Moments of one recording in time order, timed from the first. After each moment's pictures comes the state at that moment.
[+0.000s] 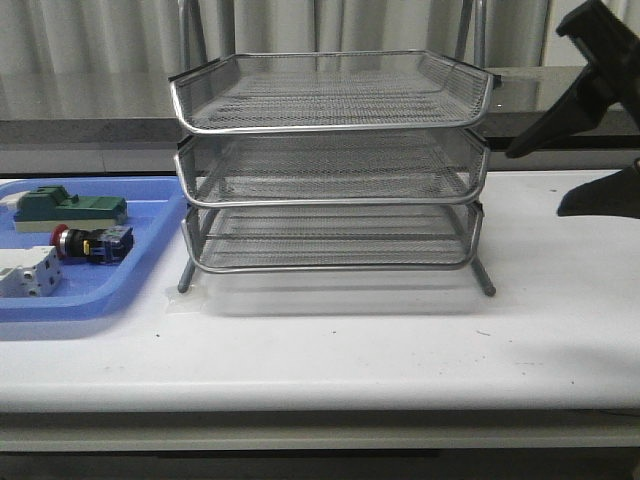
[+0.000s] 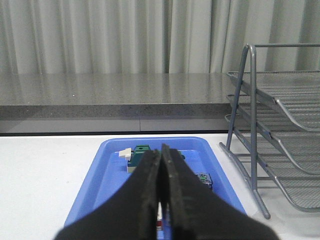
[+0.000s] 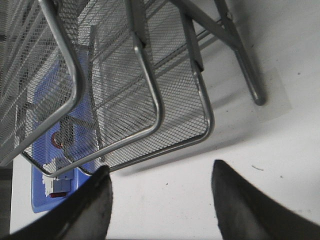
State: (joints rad) left arm -0.03 0.00 0.00 0.02 0.00 -0.10; right arm 0.10 1.37 -0.59 1.71 0.43 -0.93
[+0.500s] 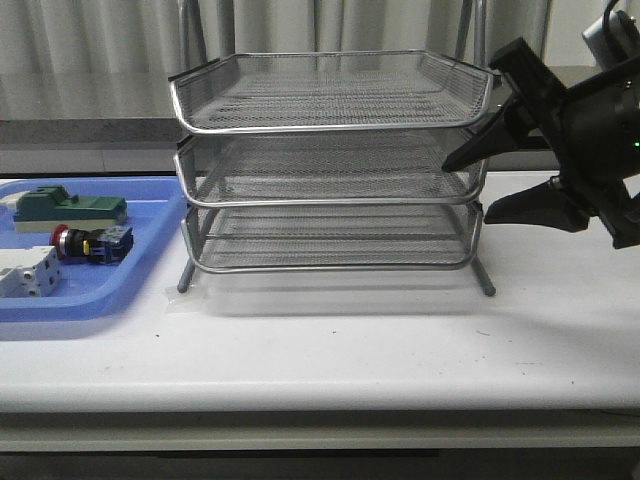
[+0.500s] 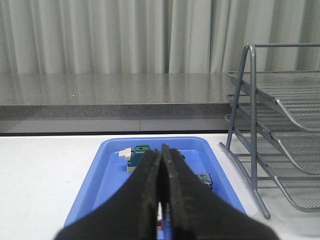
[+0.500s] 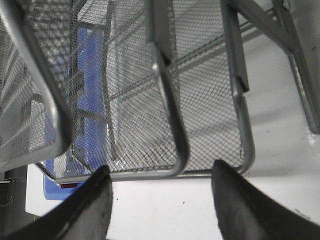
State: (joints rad) left arm -0.03 0.00 0.00 0.02 0.00 -0.10; right arm 0.10 1.63 -0.75 1.80 0.57 -1.06
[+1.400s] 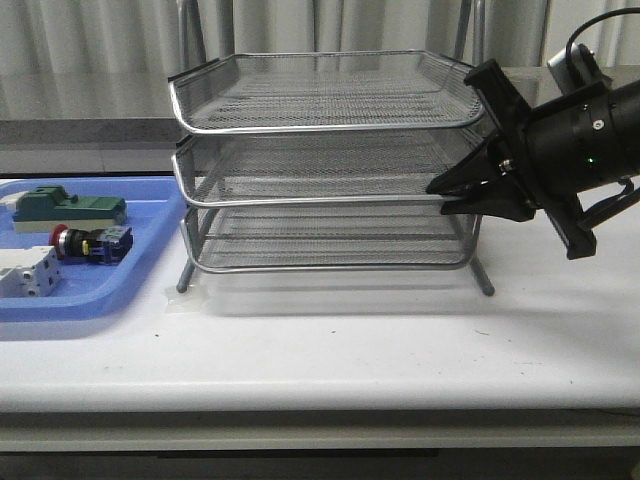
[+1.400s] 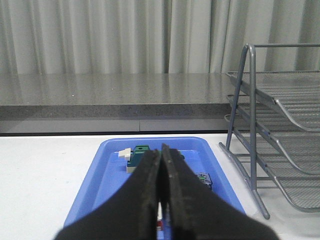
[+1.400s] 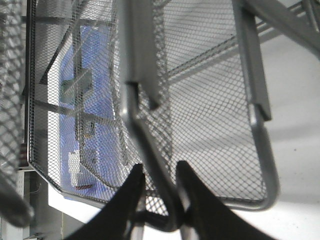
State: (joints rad) left arm -0.03 0.00 0.00 0.02 0.00 -0.10; right arm 0.10 1.77 -0.83 1.83 0.66 -1.06
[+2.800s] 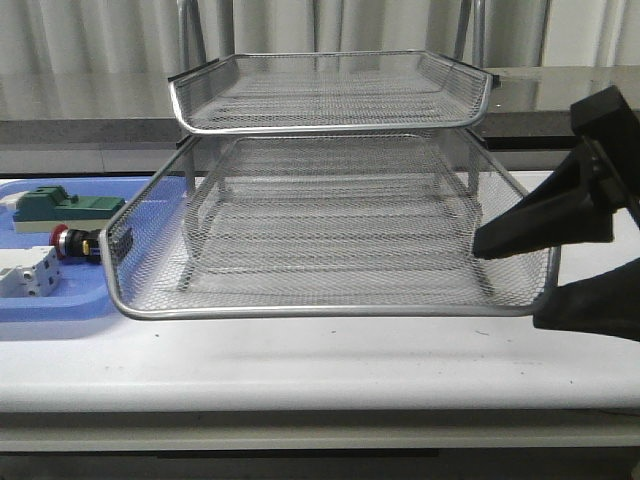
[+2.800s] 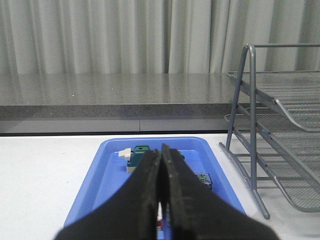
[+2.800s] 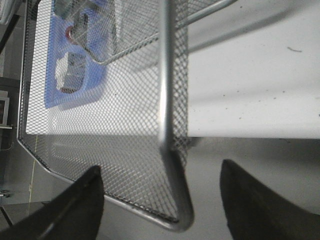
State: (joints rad) left arm -0.03 0.00 0.00 0.02 0.00 -0.10; right arm 0.10 1.35 -0.36 1.77 0.70 -1.20
